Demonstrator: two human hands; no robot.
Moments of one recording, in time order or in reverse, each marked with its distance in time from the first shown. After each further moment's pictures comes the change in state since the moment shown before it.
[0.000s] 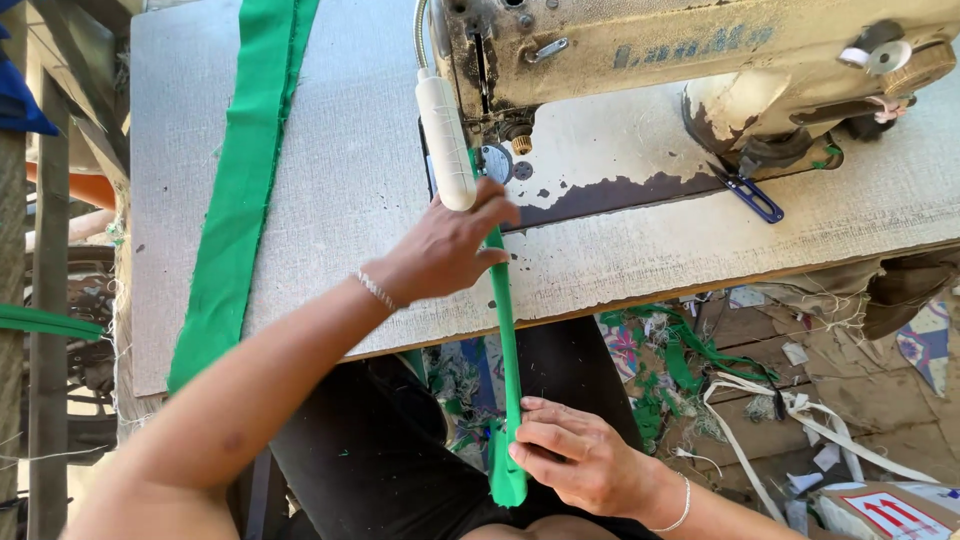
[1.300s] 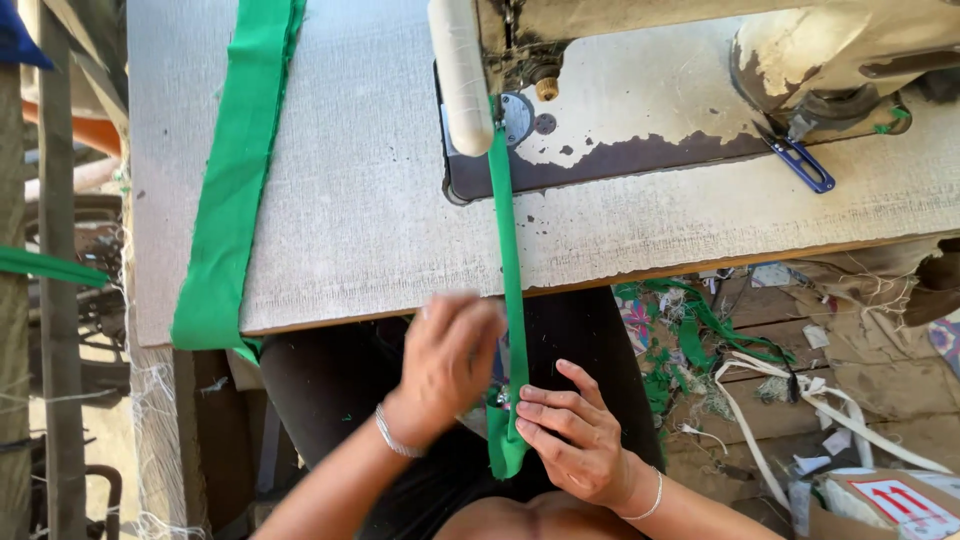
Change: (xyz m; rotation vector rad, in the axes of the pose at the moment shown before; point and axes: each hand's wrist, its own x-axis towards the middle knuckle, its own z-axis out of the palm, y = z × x) left_hand -0.103 0.113 0.062 -0.340 0.655 -0.372; right_hand -0.017 -0.008 0.040 -0.171 0.329 0.112
